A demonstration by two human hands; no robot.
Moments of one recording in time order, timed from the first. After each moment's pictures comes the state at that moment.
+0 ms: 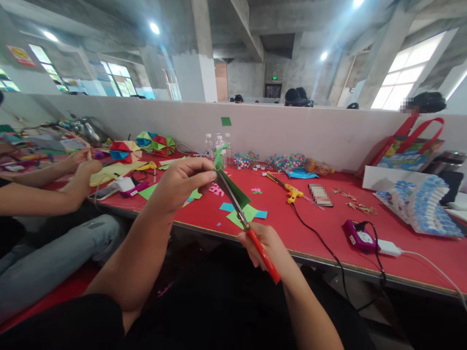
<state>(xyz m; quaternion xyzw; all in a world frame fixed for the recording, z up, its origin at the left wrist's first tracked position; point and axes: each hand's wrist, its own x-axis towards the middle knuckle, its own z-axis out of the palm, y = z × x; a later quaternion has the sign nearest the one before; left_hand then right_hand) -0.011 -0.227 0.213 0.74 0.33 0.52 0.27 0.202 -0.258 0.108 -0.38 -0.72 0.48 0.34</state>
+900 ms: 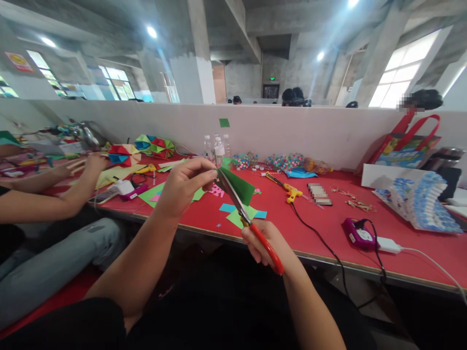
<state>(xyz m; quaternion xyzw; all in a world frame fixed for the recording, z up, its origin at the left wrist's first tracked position) -0.002 -0.223 0.205 0.68 0.35 0.58 0.28 0.206 -0.253 0.110 -0.36 -0.71 0.50 0.35</state>
